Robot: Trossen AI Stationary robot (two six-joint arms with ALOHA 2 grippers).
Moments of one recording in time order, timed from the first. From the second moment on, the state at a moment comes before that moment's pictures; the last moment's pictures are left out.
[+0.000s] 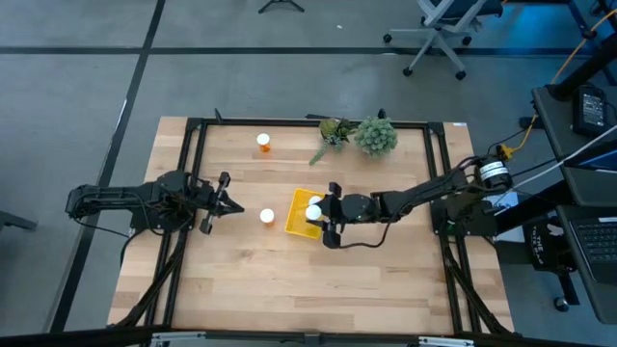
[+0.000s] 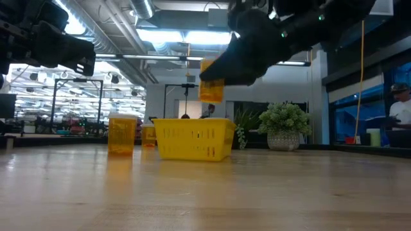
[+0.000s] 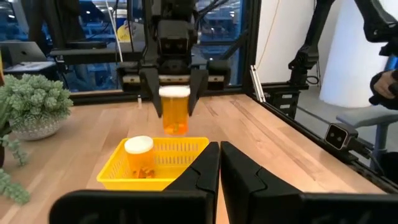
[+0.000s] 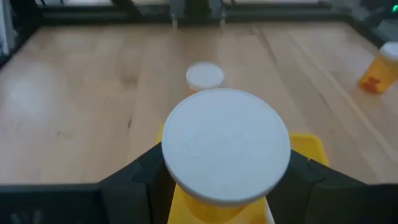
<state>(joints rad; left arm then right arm) 0.10 0.11 0.01 0.08 0.30 0.00 0.16 1.69 0.84 0.41 0.23 0.10</state>
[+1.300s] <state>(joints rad) 0.10 0.11 0.01 0.08 0.30 0.02 0.16 1.87 0.84 0.48 0.23 0.12</state>
